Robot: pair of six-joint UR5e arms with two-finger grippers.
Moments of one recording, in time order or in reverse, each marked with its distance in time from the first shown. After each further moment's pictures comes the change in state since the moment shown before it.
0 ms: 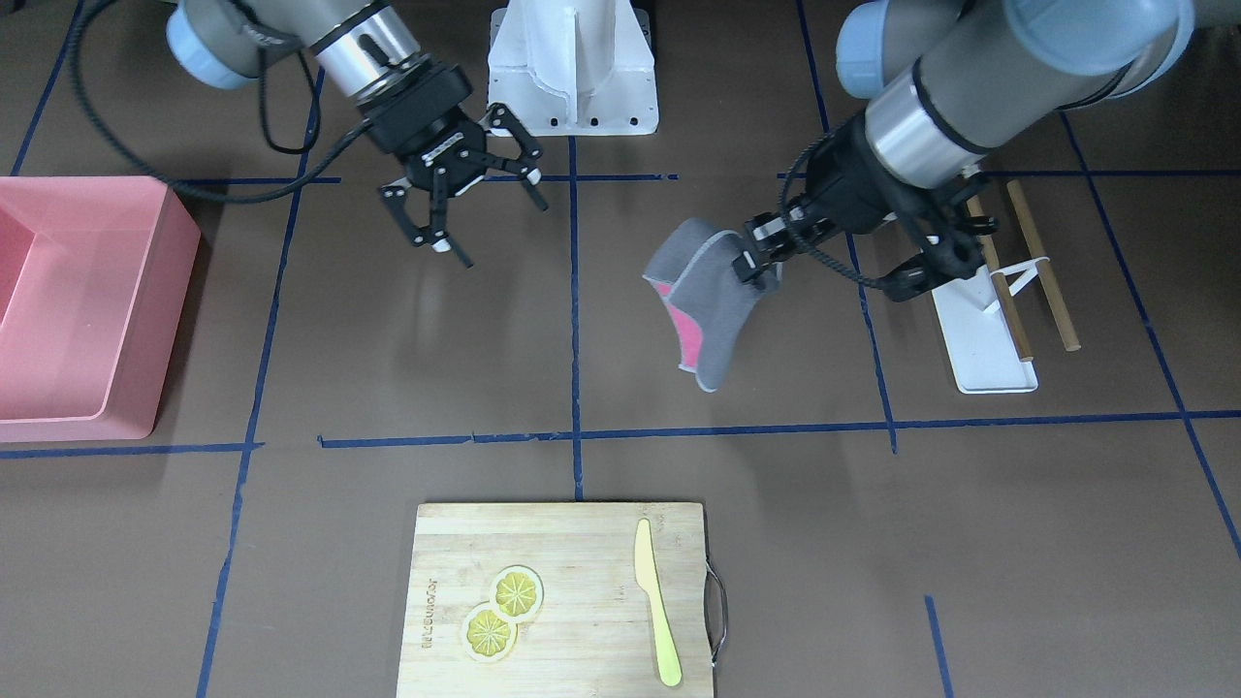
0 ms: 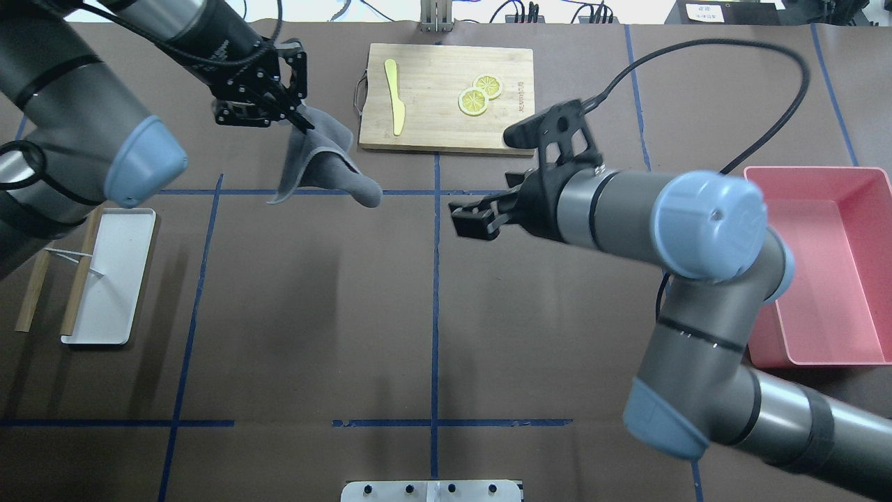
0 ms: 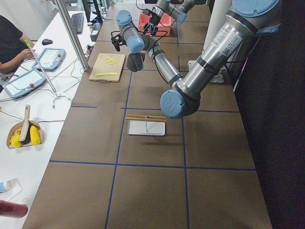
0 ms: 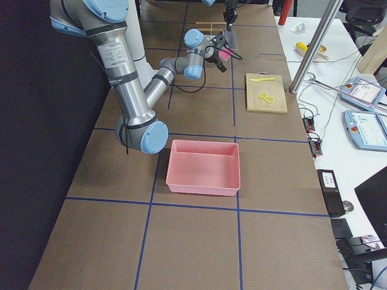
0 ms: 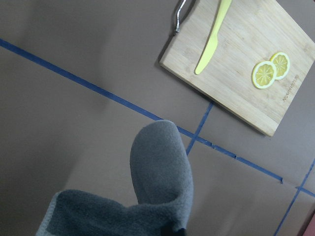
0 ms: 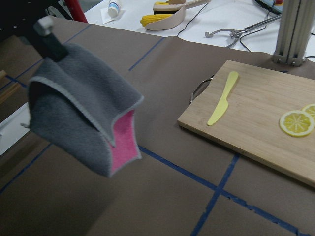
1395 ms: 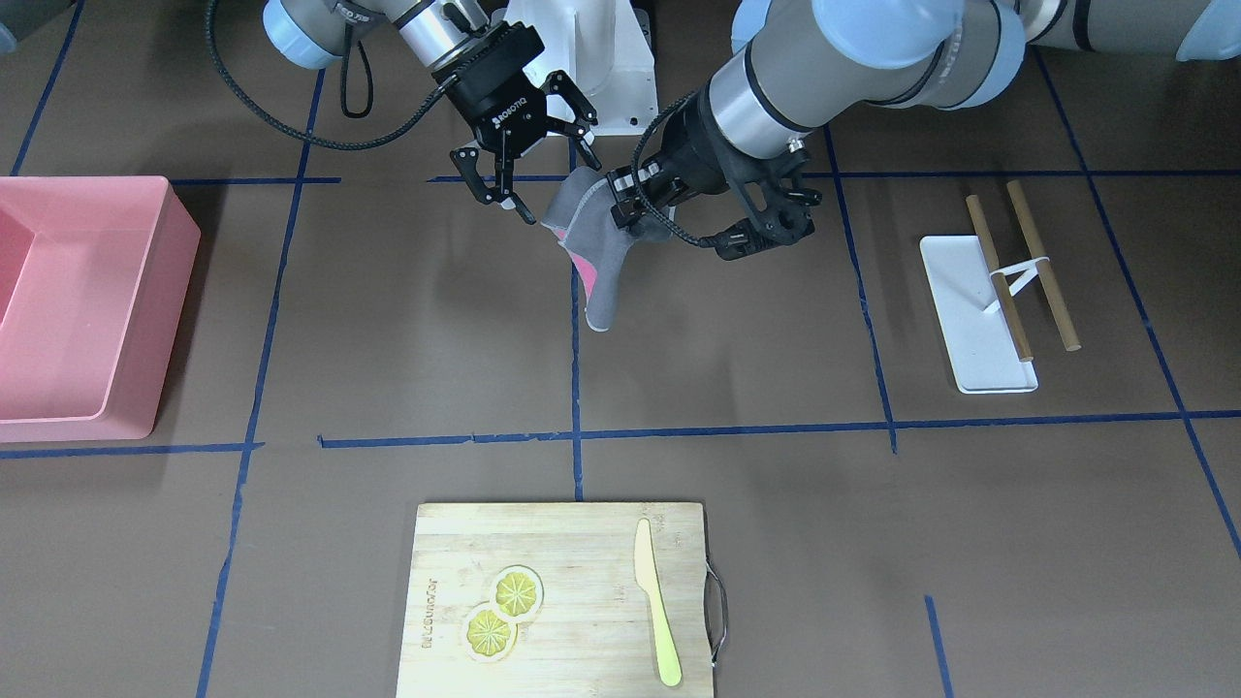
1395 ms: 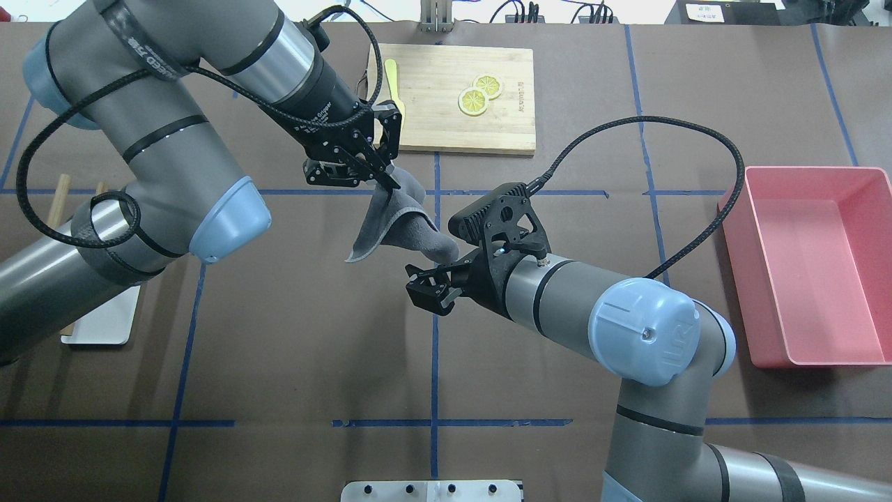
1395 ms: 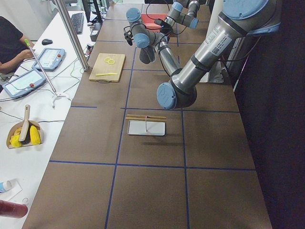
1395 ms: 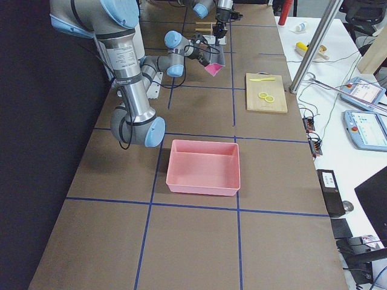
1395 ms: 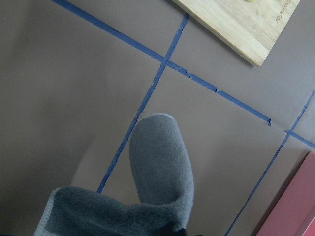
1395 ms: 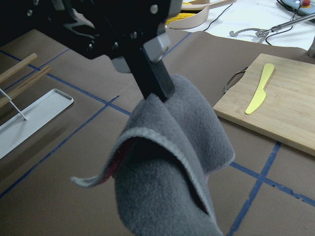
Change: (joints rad) left arm 0.140 -0.069 0.014 -0.061 -0.003 -0.128; right arm -0.150 0.007 -0.005 0.023 -0.169 -0.017
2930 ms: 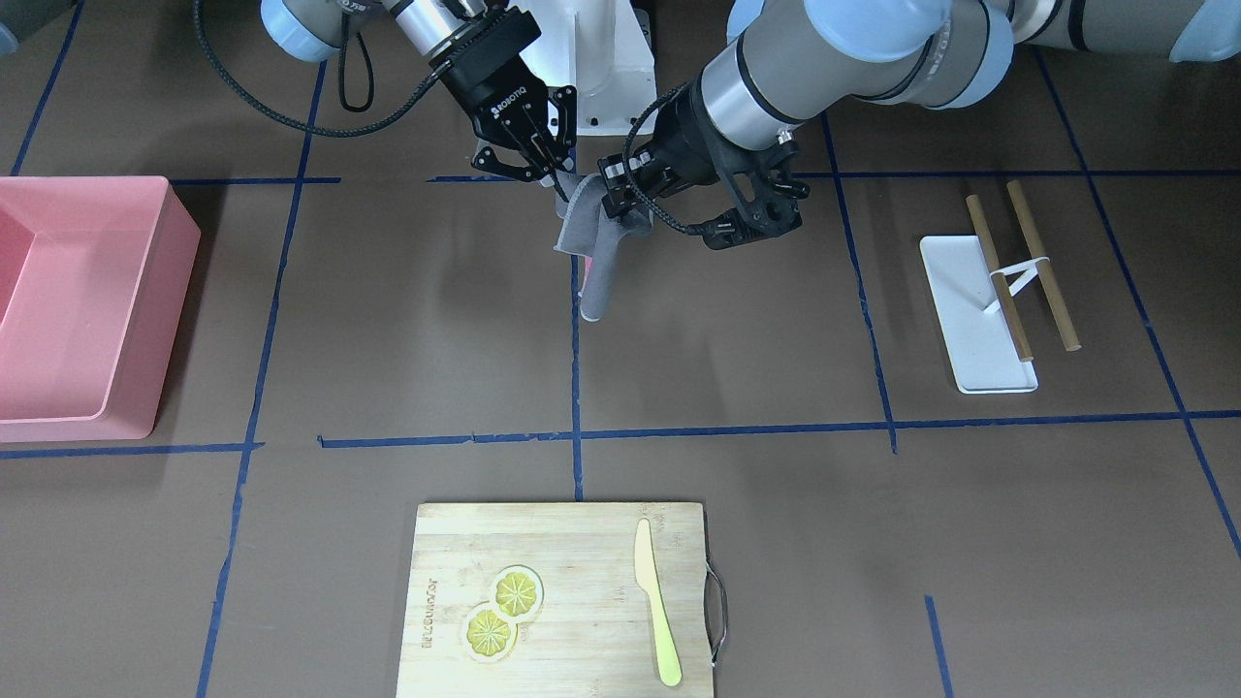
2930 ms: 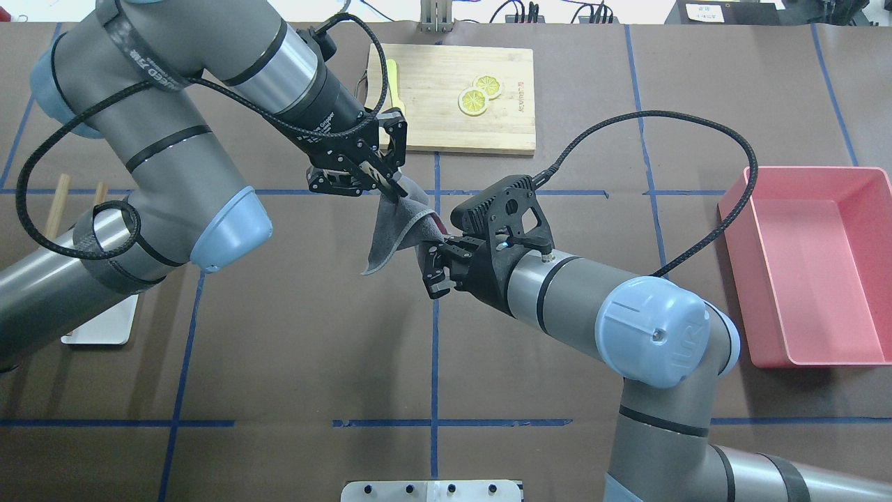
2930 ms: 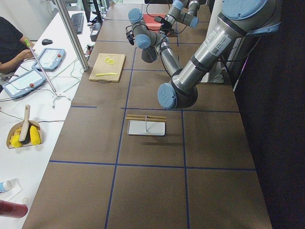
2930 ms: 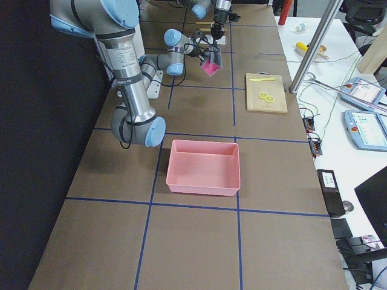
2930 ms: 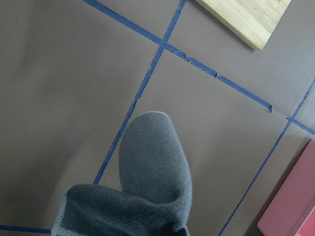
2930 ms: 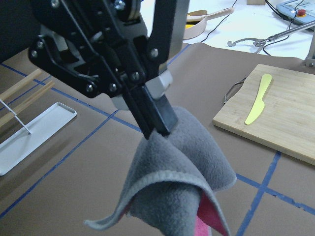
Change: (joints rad) left arm 0.009 0.019 -0.008 -0.077 0.001 0.010; right arm 0.003 0.004 0.022 0.000 -0.013 0.018
